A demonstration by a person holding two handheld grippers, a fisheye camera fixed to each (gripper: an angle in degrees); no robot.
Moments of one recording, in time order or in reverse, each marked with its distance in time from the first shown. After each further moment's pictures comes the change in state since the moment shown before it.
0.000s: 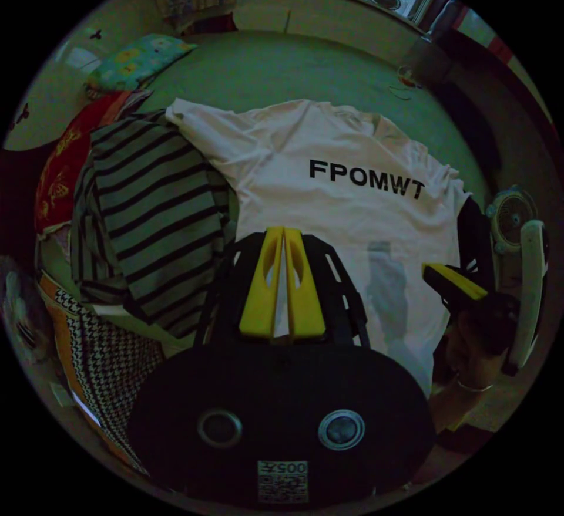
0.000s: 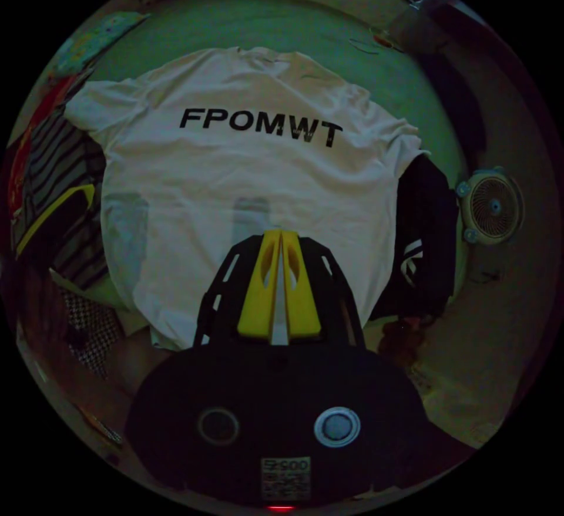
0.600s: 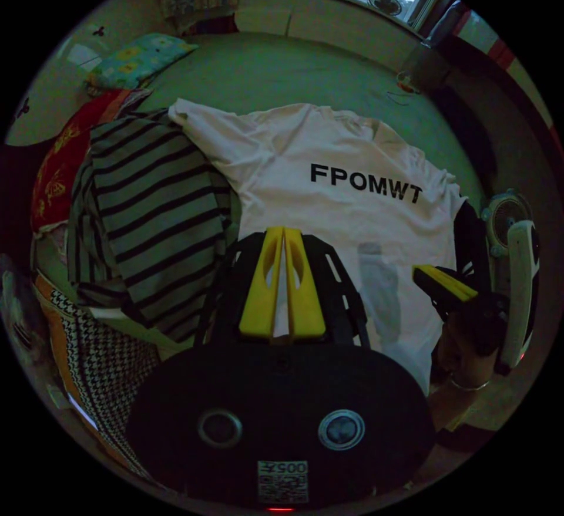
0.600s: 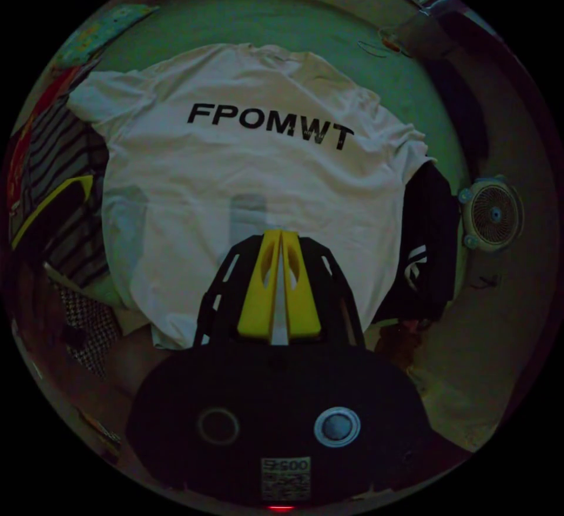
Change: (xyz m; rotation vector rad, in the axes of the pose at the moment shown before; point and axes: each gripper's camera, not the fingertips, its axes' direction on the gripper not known) left arm -0.054 0.012 0.015 0.029 0.018 -0.013; right arm -0.017 -0.017 0.017 -0.004 0.007 -0.020
